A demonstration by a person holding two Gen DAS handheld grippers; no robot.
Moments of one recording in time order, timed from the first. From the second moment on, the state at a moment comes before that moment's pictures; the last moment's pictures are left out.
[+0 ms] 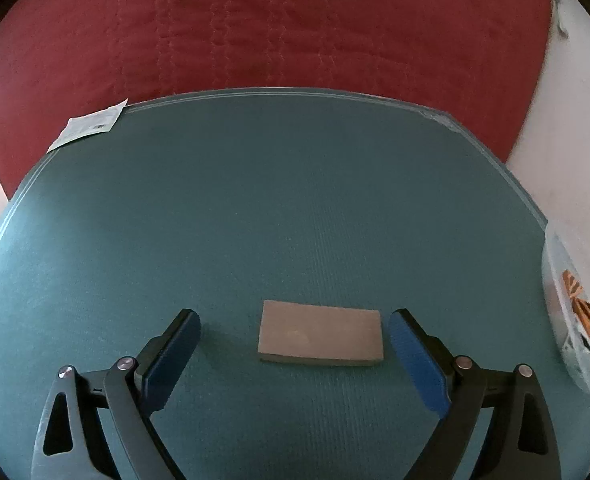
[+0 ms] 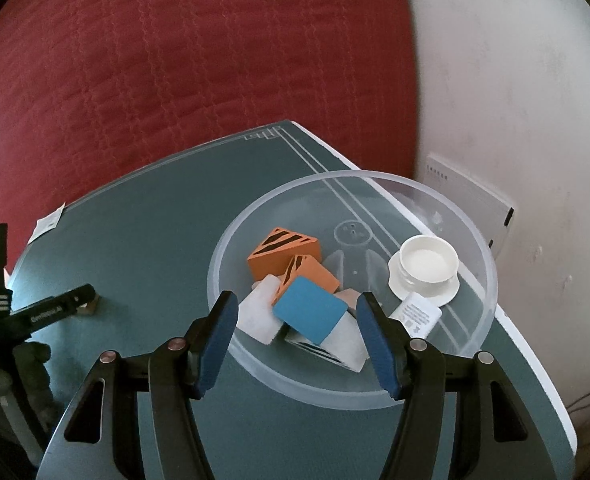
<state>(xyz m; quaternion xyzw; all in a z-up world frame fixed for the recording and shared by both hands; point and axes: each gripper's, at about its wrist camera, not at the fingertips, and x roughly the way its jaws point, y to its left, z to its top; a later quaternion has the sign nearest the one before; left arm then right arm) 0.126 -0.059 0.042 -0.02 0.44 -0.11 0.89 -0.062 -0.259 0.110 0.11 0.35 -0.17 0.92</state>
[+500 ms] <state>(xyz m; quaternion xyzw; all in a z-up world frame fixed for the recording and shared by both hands) 0.116 -0.071 0.042 0.03 0.43 -0.12 0.90 -0.069 -0.257 0.108 0.11 0.34 -0.17 0.92</state>
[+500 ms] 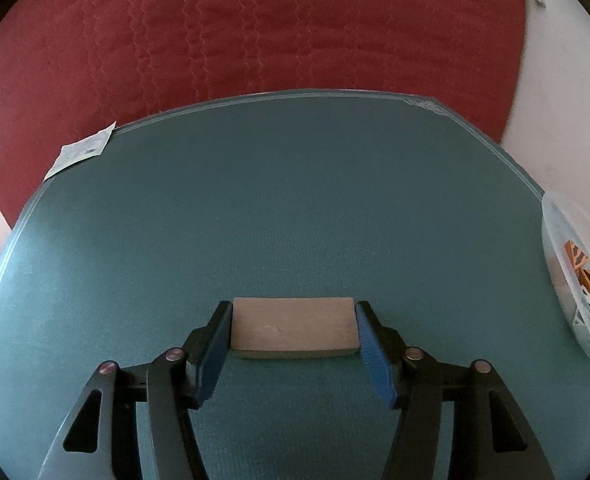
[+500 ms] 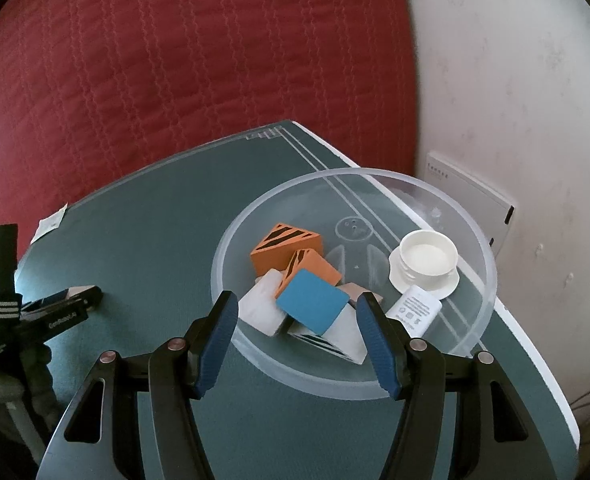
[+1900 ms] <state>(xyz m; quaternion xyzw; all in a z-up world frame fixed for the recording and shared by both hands) 0.036 -0.185 0.109 0.08 0.34 -0.25 0.90 -0.132 -0.334 0.111 0.09 0.33 -0.23 0.91</state>
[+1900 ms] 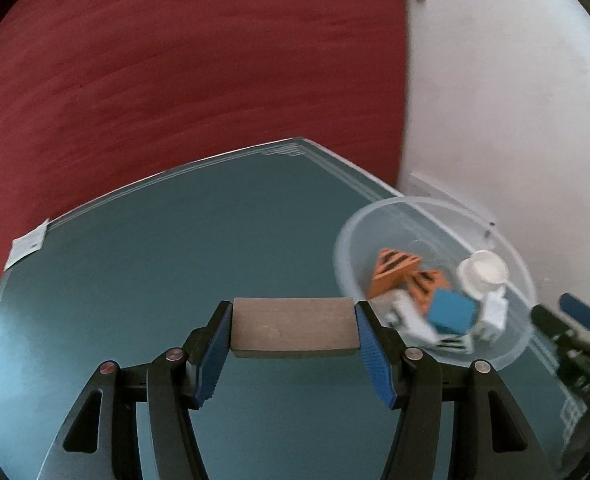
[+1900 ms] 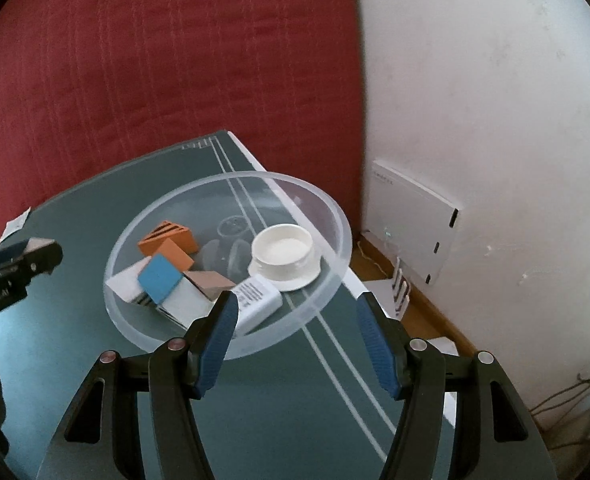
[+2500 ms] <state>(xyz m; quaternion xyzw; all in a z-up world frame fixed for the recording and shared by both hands) 0.026 -0.277 0.108 0.10 0.36 -0.29 0.88 -0.160 -0.370 0.091 0.14 0.34 -0.24 0.90</state>
